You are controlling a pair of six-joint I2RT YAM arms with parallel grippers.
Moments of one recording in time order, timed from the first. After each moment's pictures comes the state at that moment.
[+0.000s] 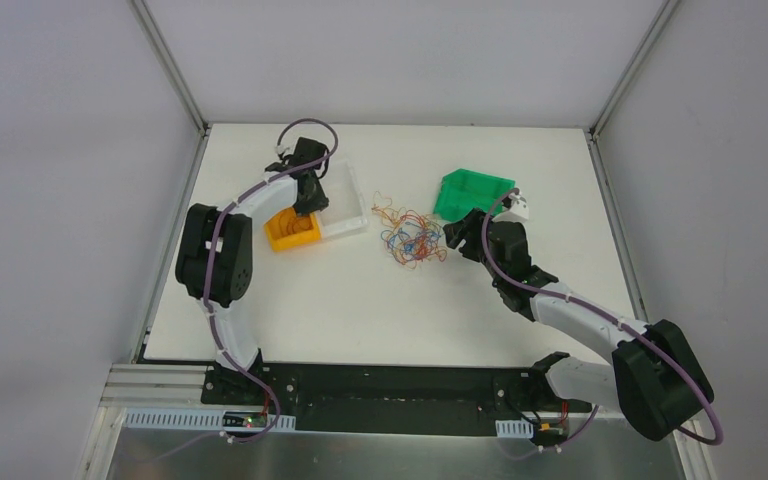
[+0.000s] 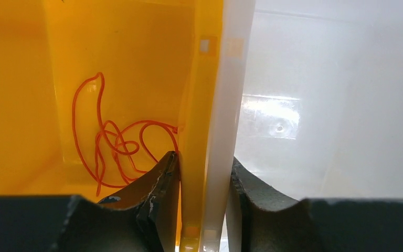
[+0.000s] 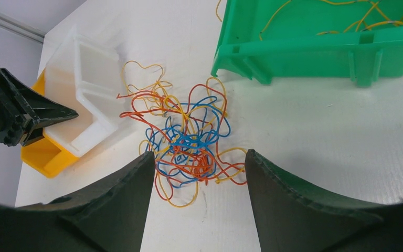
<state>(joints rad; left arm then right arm) -0.29 1.90 1.39 -0.53 -0.25 -0.60 0.54 1.17 0.50 0.29 0.23 0.75</state>
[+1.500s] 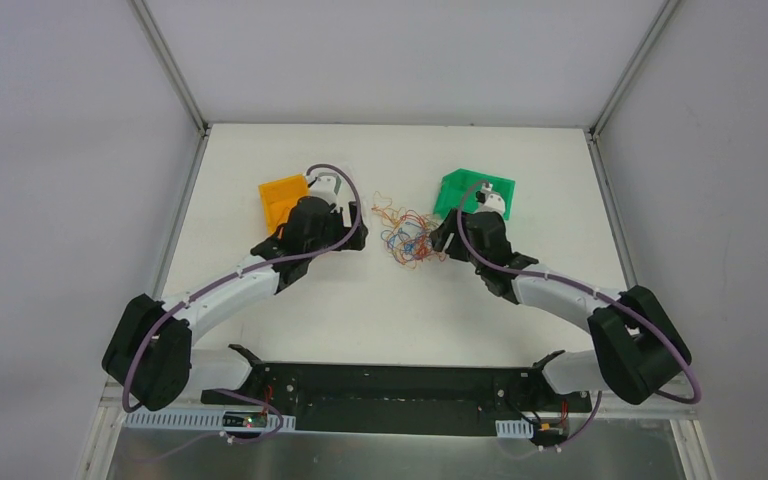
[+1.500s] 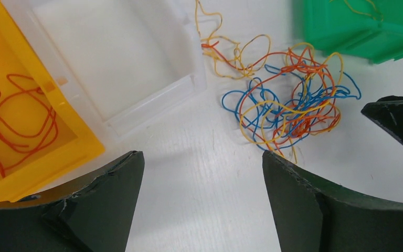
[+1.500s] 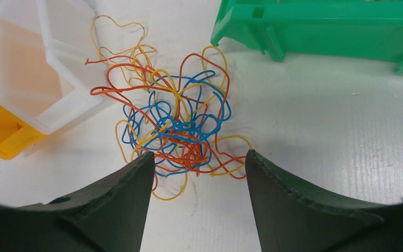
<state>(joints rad) -0.58 1.26 0.74 -0.01 -0.18 -0.42 0.59 1.35 0.61 0.21 0.20 0.68</state>
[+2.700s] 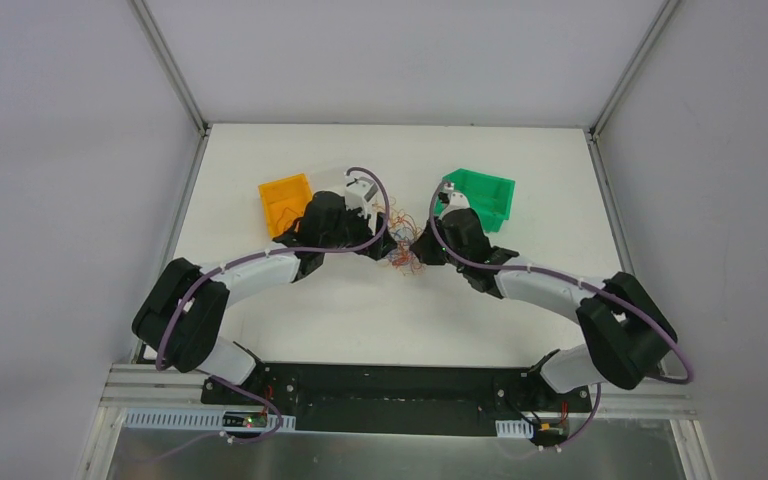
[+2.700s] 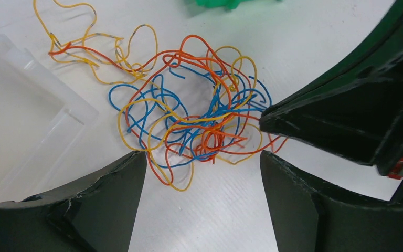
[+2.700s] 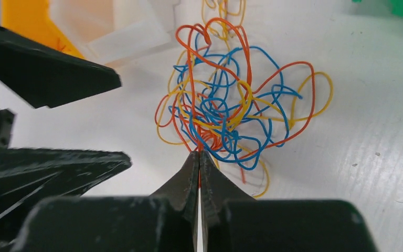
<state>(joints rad) -0.58 1.47 0.76 0.26 0.24 -0.27 0.70 1.49 0.75 0.14 0.03 0.64</state>
